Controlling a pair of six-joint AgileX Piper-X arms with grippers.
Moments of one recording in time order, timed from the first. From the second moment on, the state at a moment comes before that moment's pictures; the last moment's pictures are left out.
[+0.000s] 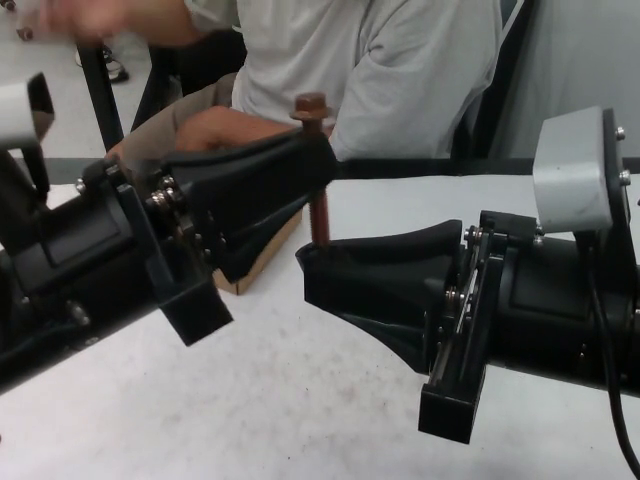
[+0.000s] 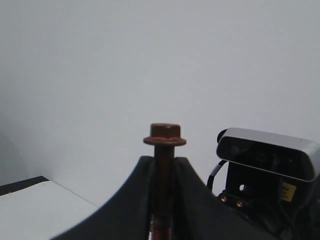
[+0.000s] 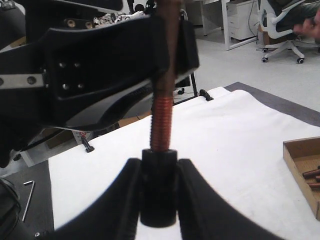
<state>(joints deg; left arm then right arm) -34.2 58.9 -22.2 -52.8 31.0 -32.1 48.0 57.9 -33.9 -12.7 -18.4 10.5</state>
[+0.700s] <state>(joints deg) -30.4 59.8 -22.2 -54.0 30.8 -31.8 48.0 58.2 -33.8 -12.9 -18.5 10.5</state>
